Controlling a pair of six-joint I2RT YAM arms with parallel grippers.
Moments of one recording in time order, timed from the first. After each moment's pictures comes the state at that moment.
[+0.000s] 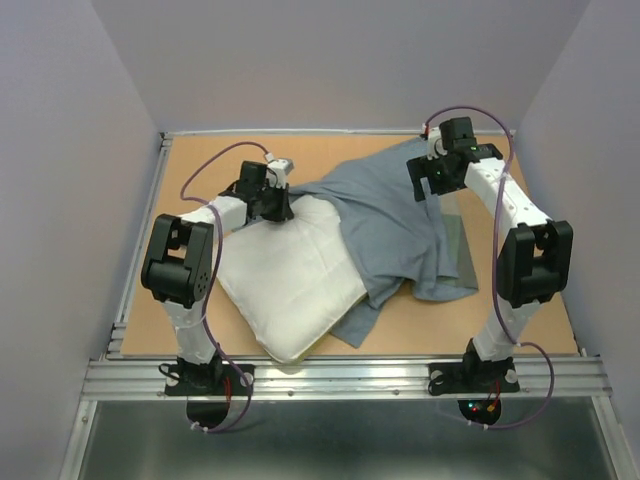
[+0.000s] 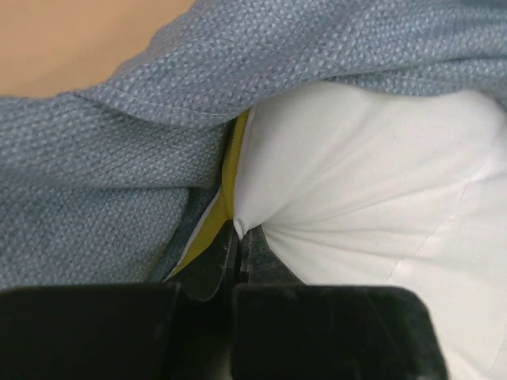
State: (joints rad) left arm -0.31 1.85 1.16 -0.12 0.37 -0.07; right arm 0.18 1.79 1.59 -0.78 -0.02 -0.13
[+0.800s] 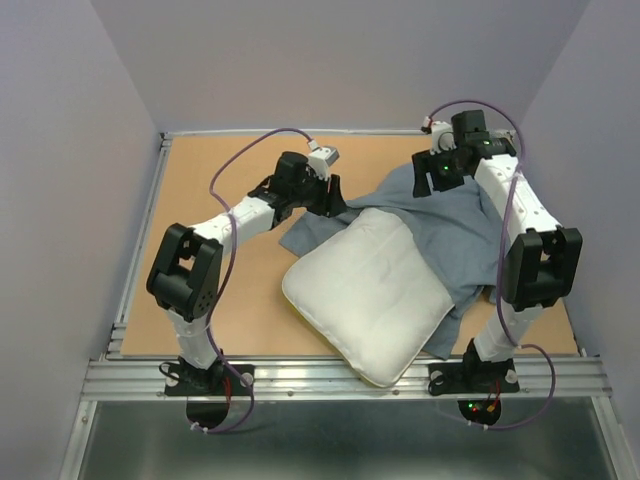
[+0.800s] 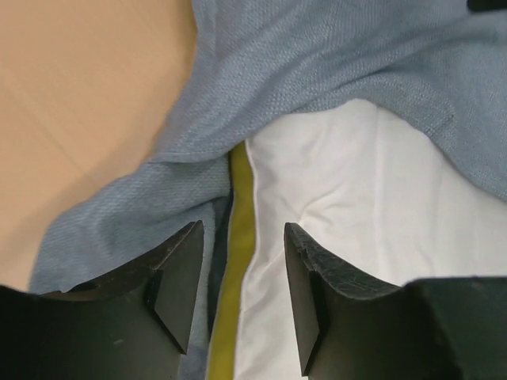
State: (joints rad) left arm -0.55 1.81 1.26 -0.01 0.42 -0.24; right arm 0.07 1.79 1.69 -0.87 -0.33 -0.18
